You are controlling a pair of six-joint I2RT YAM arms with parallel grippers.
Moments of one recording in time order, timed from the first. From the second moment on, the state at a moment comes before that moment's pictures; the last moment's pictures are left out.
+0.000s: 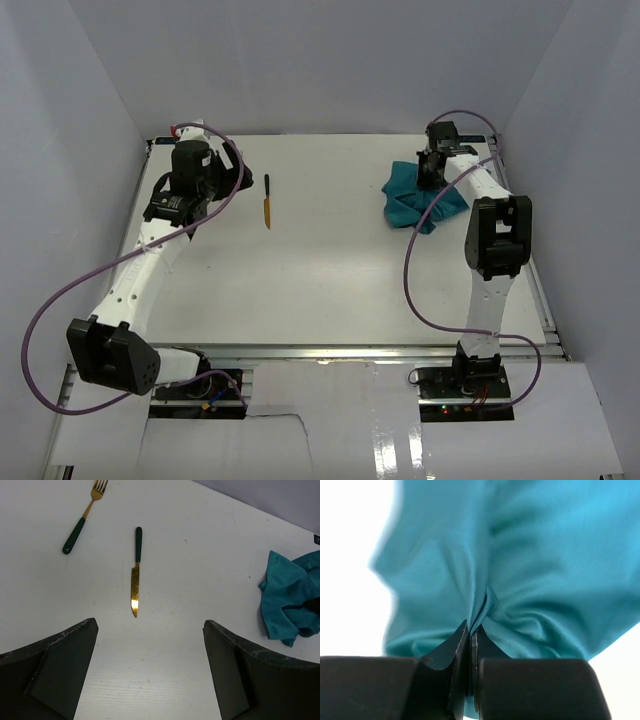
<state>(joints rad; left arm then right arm) -0.23 1.31 1.28 -0.44 -0.12 -0.45 0.11 2.11 1.68 -0.57 0.04 0.16</state>
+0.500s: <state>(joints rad) -0.23 1.22 1.22 -0.44 -0.11 -0.48 0.40 1.73 1.96 -0.36 -0.56 0.20</state>
